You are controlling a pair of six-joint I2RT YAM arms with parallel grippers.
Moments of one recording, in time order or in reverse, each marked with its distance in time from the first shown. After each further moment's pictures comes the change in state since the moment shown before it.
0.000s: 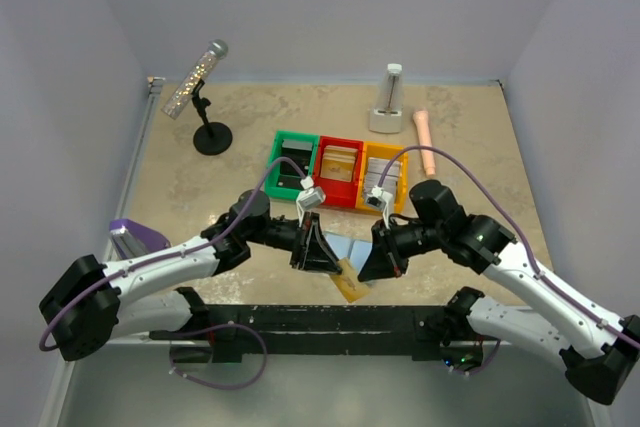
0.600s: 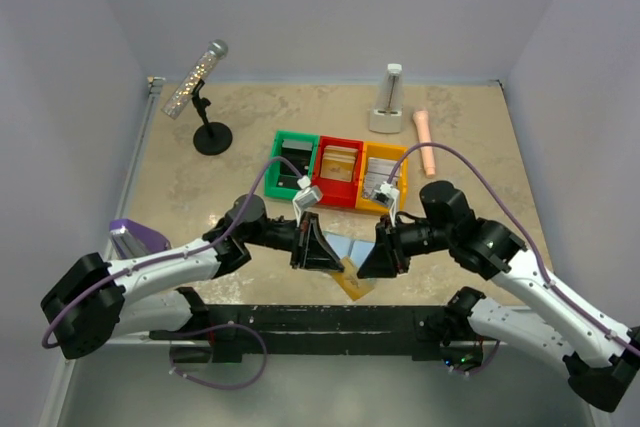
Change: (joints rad) left arm -0.006 0.013 -0.037 0.150 -0.016 -0.070; right arm 0.002 -0.062 0.001 0.056 0.010 0.038
